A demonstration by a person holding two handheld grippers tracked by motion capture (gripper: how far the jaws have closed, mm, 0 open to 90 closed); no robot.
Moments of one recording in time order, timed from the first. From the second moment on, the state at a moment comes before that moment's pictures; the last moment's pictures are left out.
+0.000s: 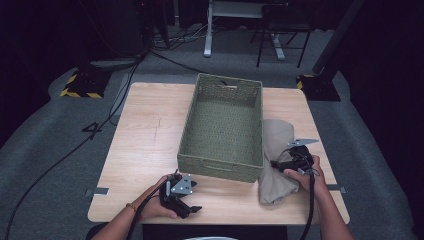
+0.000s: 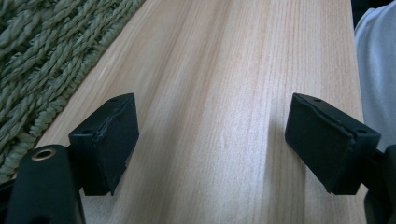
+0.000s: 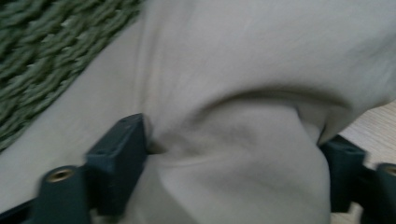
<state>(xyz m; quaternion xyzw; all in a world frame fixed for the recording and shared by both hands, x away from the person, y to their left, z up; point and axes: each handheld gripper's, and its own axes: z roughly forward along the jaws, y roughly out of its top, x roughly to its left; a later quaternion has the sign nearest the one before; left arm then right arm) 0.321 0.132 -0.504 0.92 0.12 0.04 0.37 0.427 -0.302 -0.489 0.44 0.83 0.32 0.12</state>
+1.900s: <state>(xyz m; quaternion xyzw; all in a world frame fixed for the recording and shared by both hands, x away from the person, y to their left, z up) 0.330 0.135 -0.504 0.92 0.15 0.05 0.37 0.413 -0.363 -0.461 0.44 0.76 0.46 0.14</state>
